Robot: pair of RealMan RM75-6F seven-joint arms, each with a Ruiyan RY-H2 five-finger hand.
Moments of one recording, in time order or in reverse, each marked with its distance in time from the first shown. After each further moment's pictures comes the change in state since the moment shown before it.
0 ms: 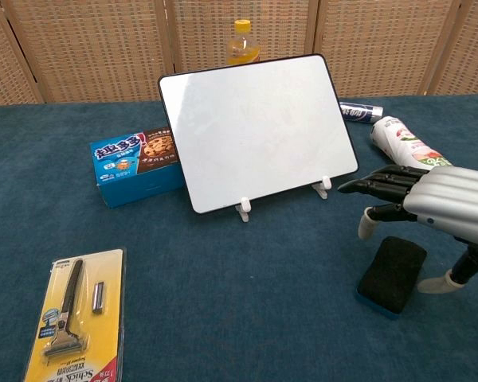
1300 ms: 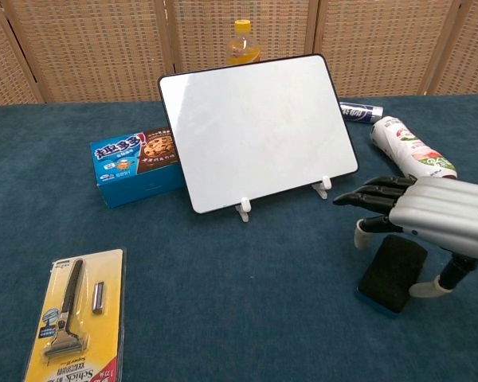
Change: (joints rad) left arm -0.002 0.000 0.005 0.000 0.007 -0.001 -0.002; right arm 0.032 -0.026 -0.012 -0.004 0.074 -0.064 -0.118
